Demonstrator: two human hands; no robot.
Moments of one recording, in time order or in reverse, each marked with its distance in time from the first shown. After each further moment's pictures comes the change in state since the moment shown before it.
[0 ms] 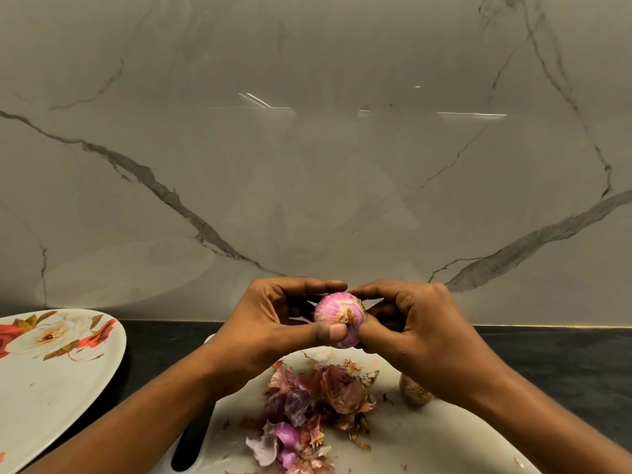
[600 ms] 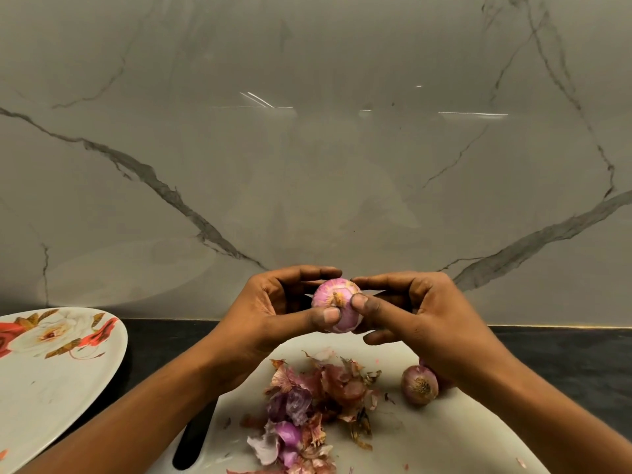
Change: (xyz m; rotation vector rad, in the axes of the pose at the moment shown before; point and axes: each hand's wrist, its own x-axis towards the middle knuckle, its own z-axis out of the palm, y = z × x) left_hand 0.003 0.002 -0.003 -0.132 -0.003 -0.030; right_hand 0.008 0.003 -0.006 0.376 -0.023 0.180
